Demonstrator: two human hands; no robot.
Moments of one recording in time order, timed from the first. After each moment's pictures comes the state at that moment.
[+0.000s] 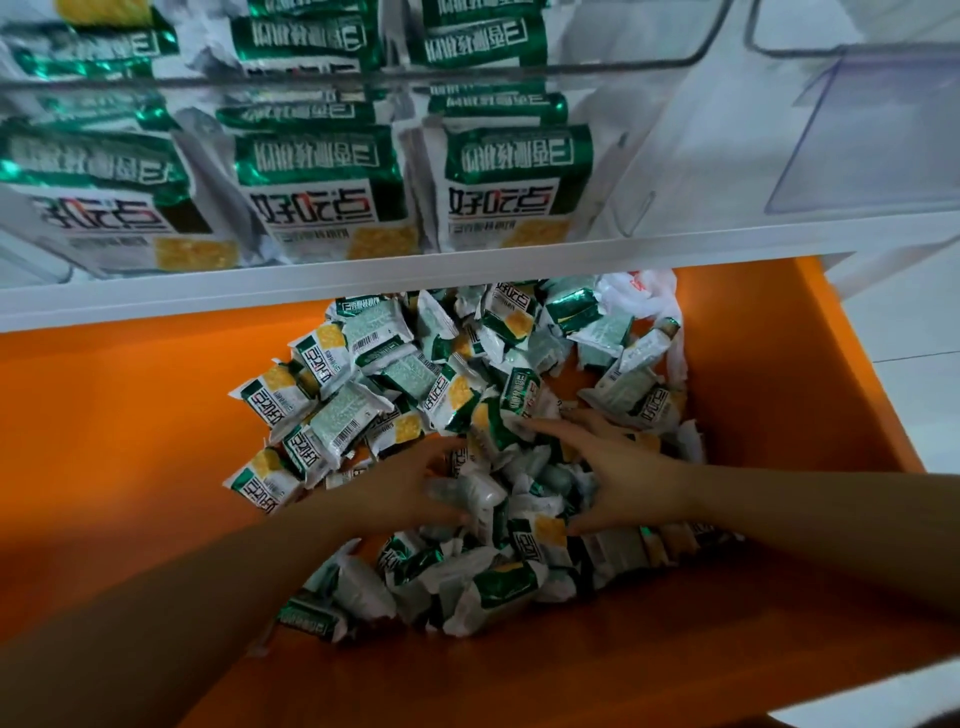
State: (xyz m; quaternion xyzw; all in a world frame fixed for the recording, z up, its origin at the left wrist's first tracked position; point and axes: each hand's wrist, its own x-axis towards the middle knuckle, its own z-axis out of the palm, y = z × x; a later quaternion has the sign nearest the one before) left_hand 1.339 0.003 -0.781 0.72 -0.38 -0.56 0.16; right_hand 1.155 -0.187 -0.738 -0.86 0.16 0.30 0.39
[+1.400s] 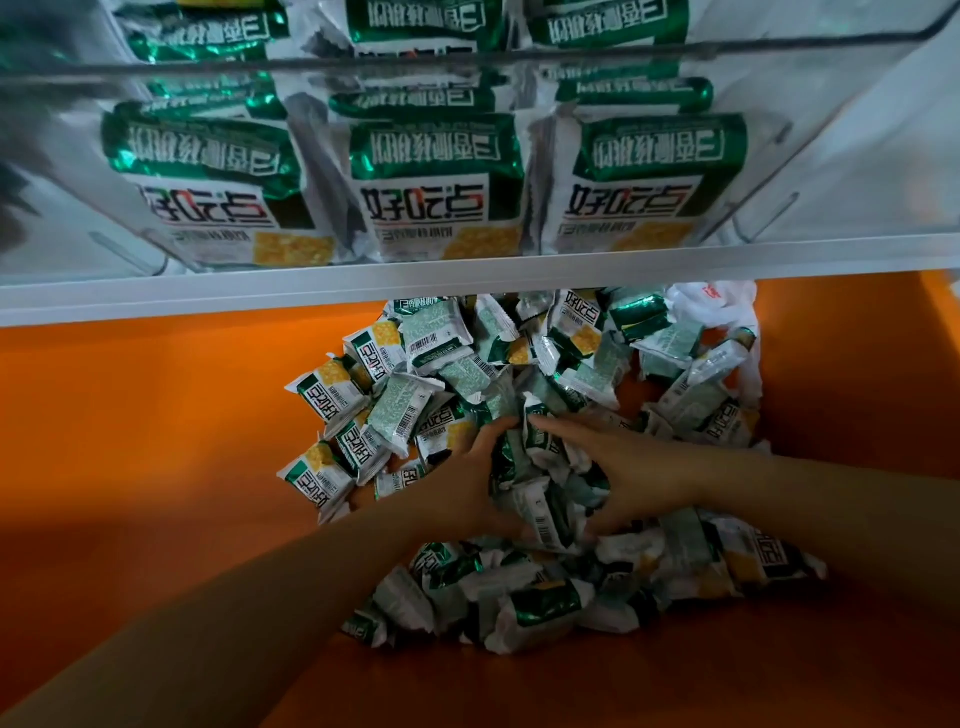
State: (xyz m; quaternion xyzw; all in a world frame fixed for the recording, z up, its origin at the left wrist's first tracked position) left_hand 1.336 0.003 -0.793 0.72 -0.38 -0.53 0.22; right_hand 1.211 -0.180 -0.747 -0.84 0.09 0.38 0.38
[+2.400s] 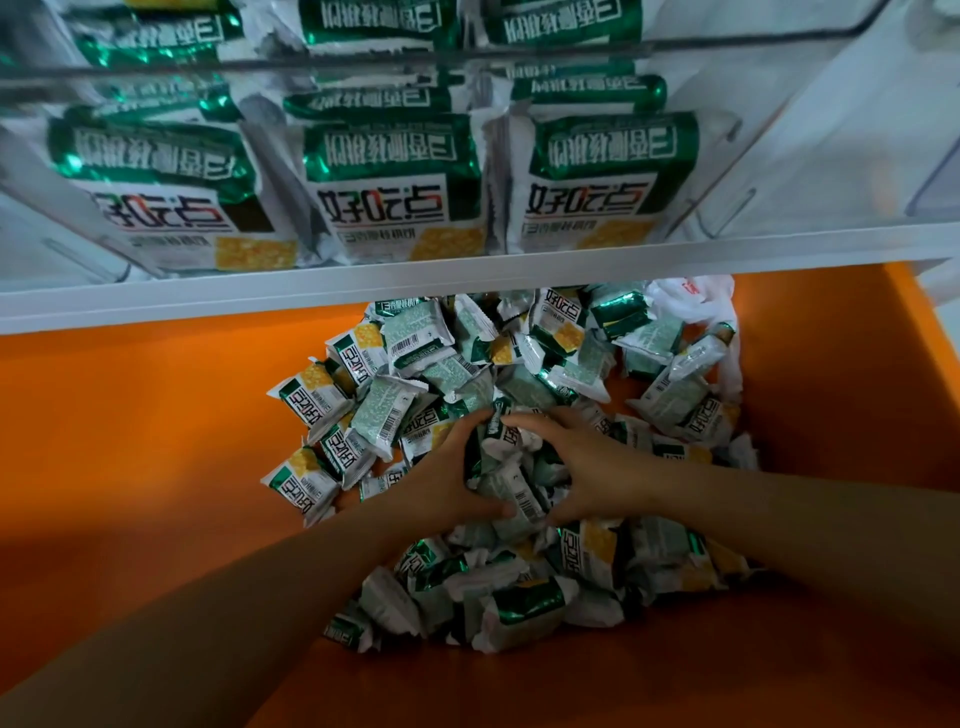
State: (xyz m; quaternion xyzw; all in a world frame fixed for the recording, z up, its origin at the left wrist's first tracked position) left_hand 1.335 0.002 -0.789 0.72 -0.31 -0.54 0.30; right_hand 1.212 -0.160 -0.761 -0.84 0.16 0.32 0.41
